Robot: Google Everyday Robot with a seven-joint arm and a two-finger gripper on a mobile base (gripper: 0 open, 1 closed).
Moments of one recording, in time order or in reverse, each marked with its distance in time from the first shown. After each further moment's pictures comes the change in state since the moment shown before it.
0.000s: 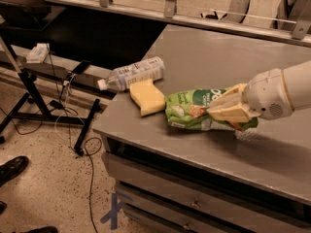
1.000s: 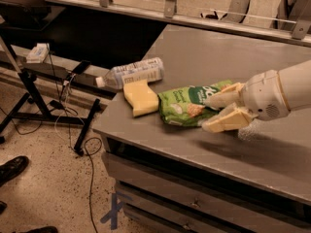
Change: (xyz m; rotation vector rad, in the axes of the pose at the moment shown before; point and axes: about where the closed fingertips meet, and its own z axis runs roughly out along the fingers) arm -0.001 0.000 0.004 -0.002 -0.002 0.002
